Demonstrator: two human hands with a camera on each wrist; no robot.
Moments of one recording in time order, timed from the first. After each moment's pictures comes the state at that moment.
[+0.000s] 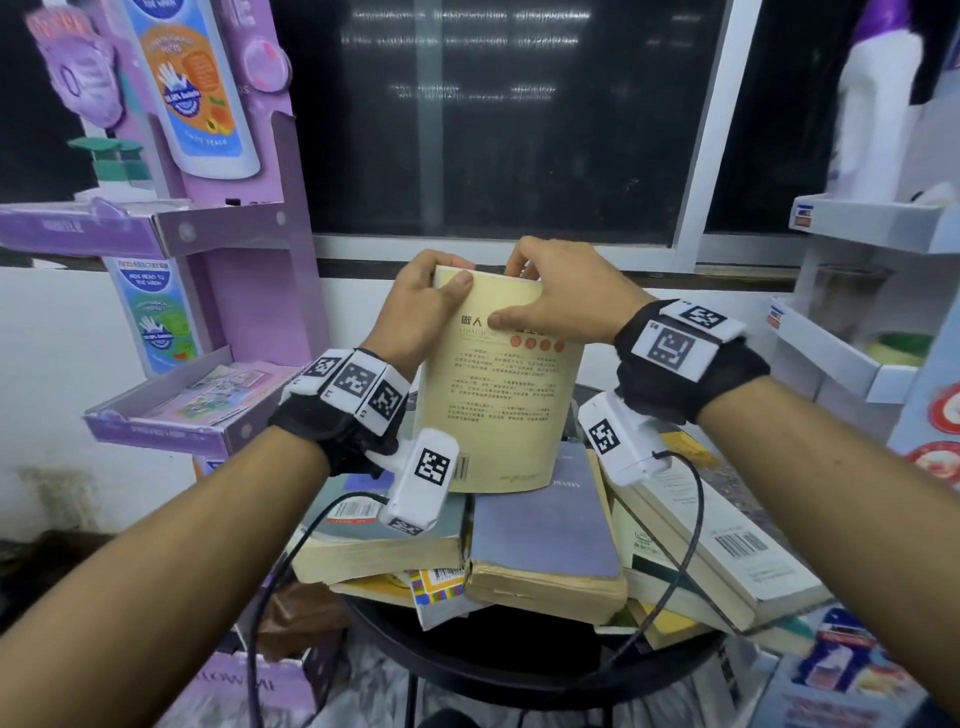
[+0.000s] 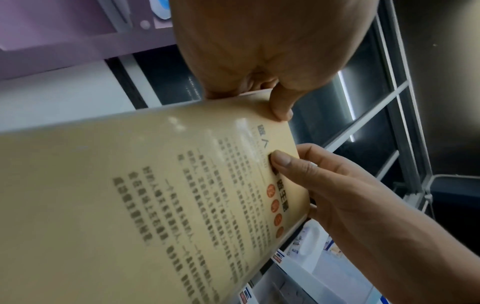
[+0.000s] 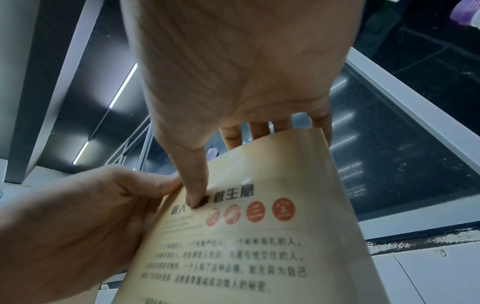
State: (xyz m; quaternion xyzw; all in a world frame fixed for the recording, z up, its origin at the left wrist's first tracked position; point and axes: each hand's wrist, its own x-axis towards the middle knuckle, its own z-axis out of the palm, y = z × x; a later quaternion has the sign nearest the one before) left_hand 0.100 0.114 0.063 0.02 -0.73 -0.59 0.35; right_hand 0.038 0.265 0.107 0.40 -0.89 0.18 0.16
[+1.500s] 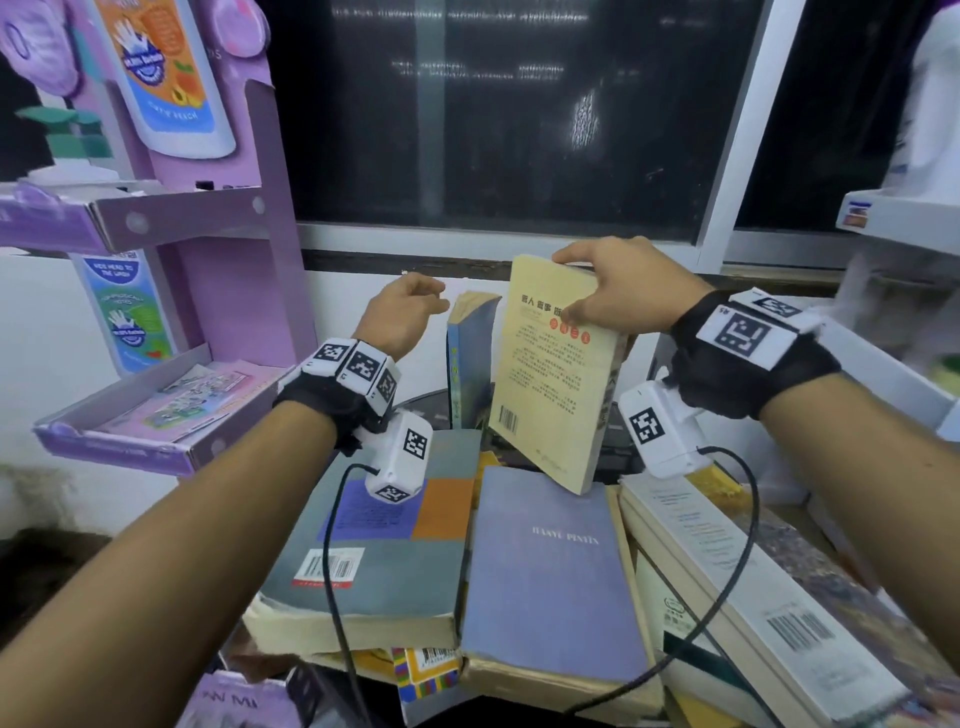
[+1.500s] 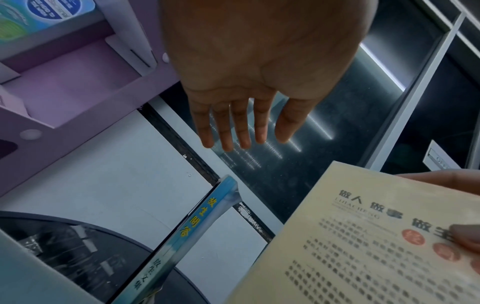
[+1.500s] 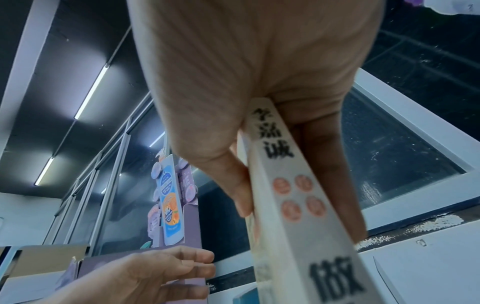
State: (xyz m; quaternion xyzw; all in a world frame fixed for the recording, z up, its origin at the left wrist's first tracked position) left_hand 0.005 0.028 0.040 0.14 -0.81 -0.49 0.28; right_hand -0.042 0.265 0.116 0.38 -0.90 0.18 0.10
